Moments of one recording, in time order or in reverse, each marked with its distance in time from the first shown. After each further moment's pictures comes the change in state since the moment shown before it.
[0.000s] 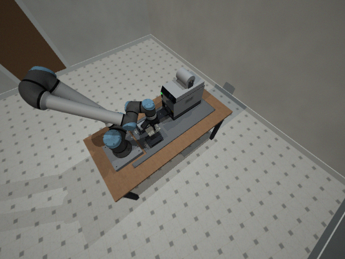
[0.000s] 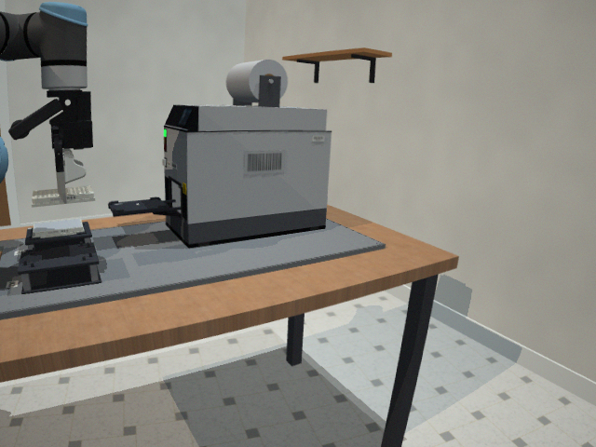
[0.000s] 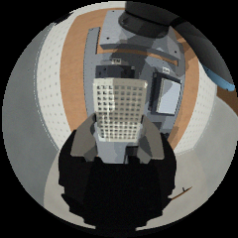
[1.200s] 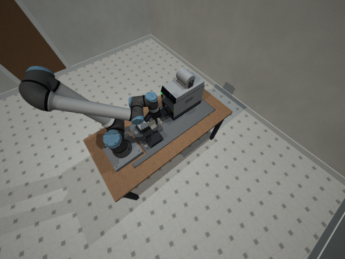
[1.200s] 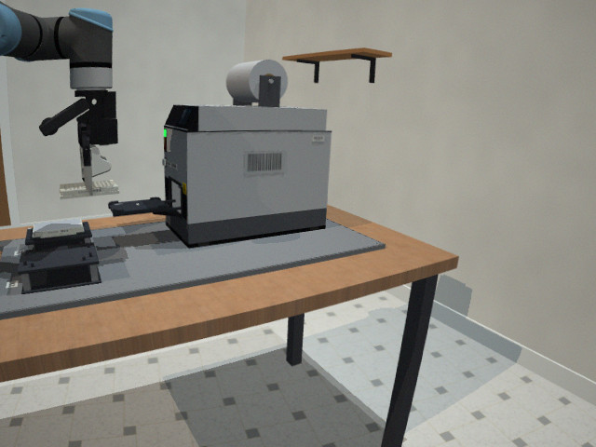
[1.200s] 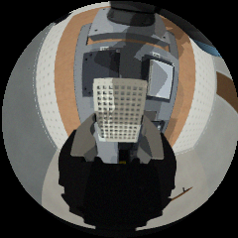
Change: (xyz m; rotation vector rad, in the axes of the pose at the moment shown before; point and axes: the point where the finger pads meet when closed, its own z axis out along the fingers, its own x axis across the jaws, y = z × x) arm 0.047 0.058 0.000 0.000 0.000 0.000
